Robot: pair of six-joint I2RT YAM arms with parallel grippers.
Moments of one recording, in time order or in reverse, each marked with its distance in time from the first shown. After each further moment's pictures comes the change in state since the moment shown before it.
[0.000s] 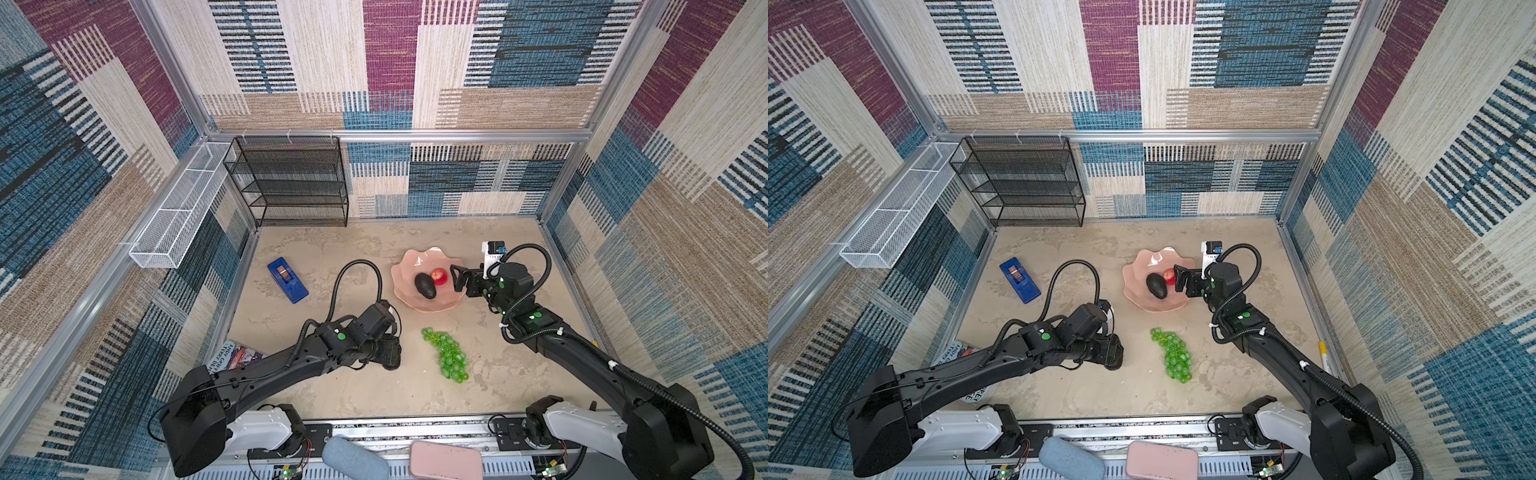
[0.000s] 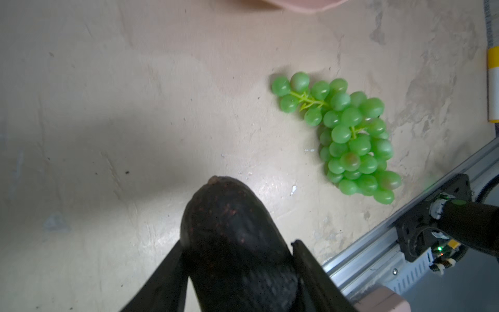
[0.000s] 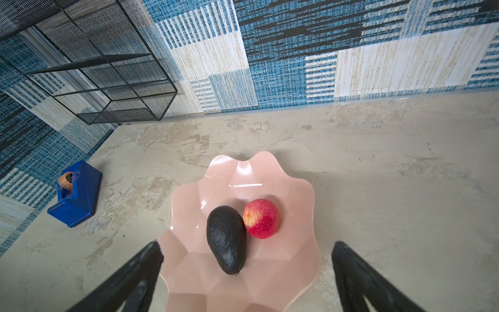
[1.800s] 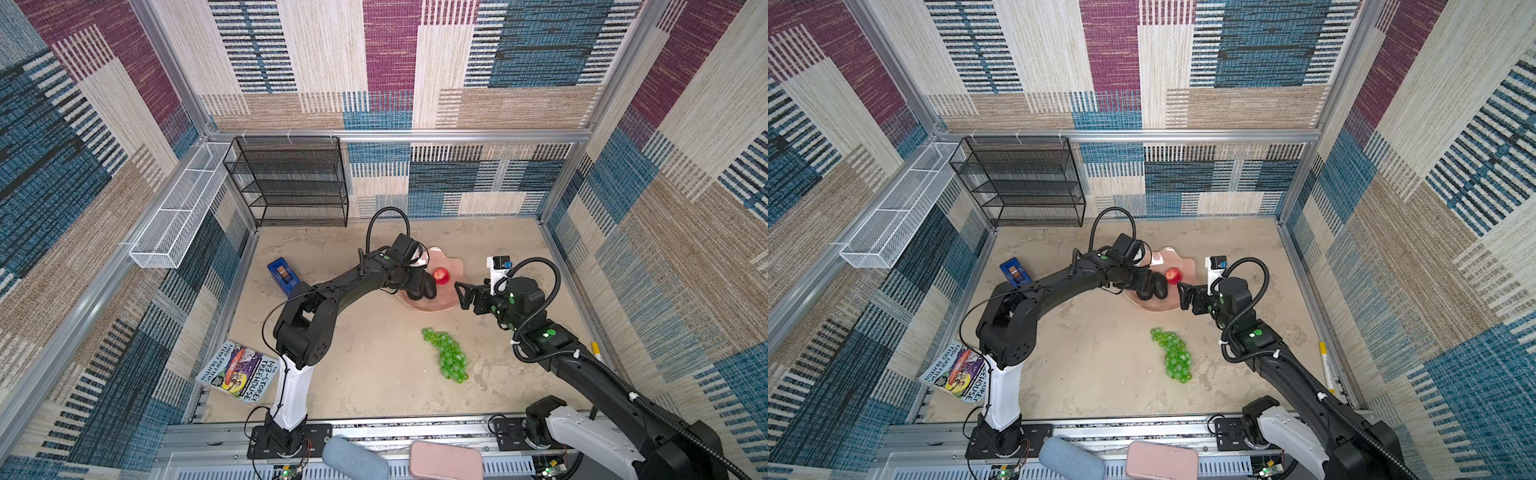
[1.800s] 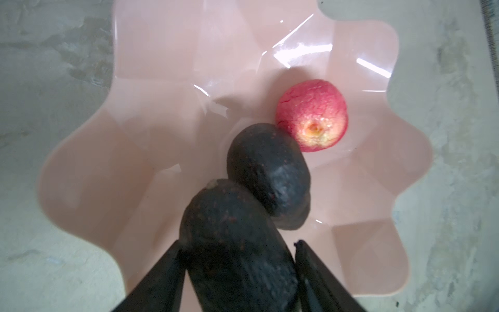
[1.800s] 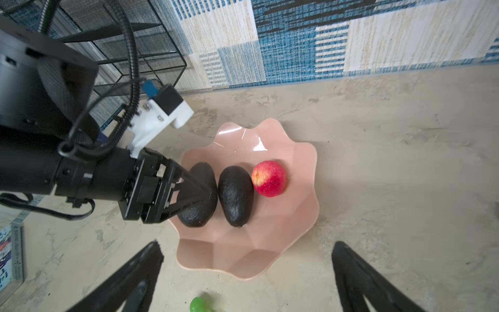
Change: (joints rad) left arm 0.246 0.774 0.756 0.025 0.119 0.206; right arm 0.001 -0.191 -0.116 -0.152 -0.105 -0.007
